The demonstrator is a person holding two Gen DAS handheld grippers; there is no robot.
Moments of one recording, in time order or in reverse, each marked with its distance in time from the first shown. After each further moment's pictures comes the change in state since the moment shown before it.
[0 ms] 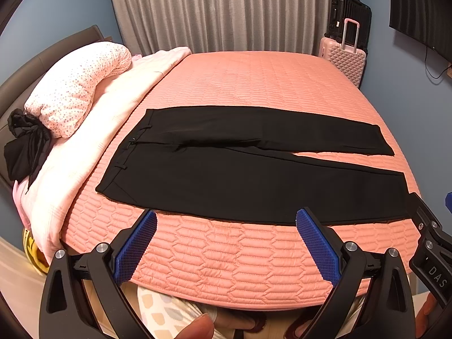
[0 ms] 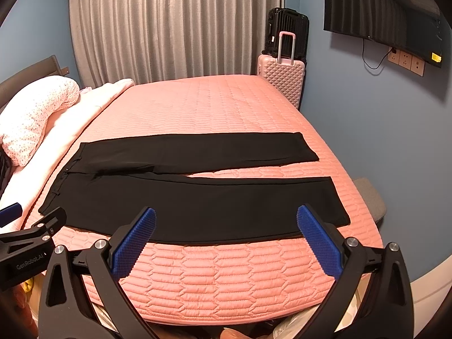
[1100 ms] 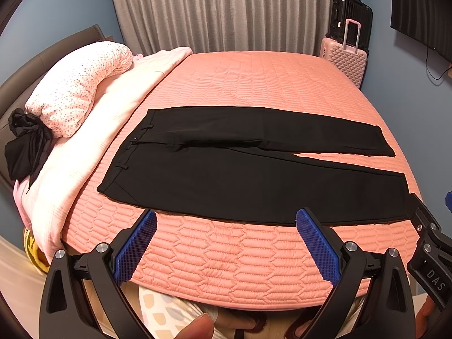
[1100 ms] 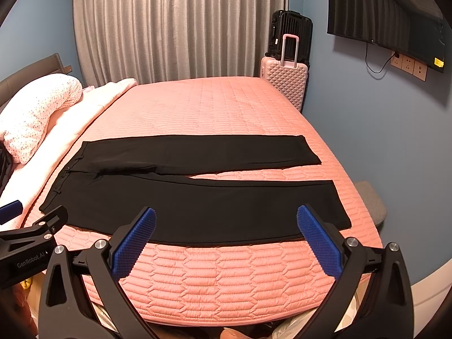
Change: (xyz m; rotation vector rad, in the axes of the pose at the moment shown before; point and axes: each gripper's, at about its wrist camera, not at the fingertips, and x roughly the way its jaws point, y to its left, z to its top) left arm -0.001 -0.001 0.000 -0.003 -0.001 0.004; right arm 0.000 0.002 0.001 -0.013 -0.001 0.005
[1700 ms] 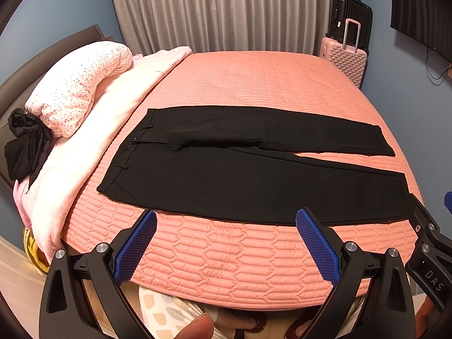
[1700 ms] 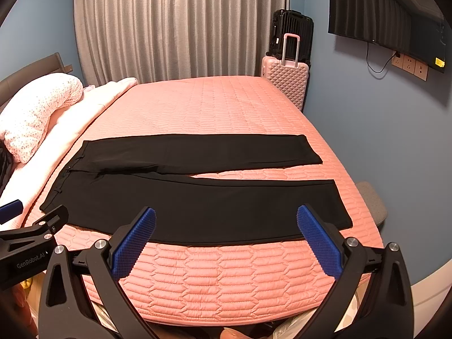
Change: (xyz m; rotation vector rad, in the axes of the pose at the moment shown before) left arm 0.000 0.001 0.001 -0.001 0.004 0.000; right arm 0.000 0.002 0.001 -0.003 0.003 0.001
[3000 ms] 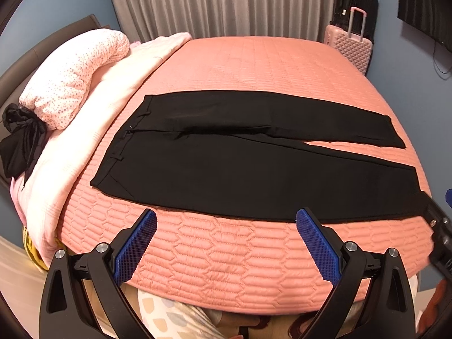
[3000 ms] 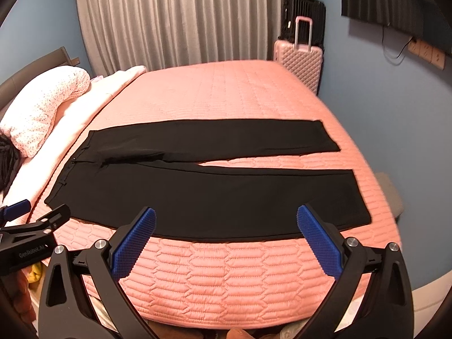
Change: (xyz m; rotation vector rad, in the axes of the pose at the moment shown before) left arm 0.053 0.010 0.001 -0.002 0.072 0.007; right arm 0.062 -0.018 0.002 0.022 0.097 0.106
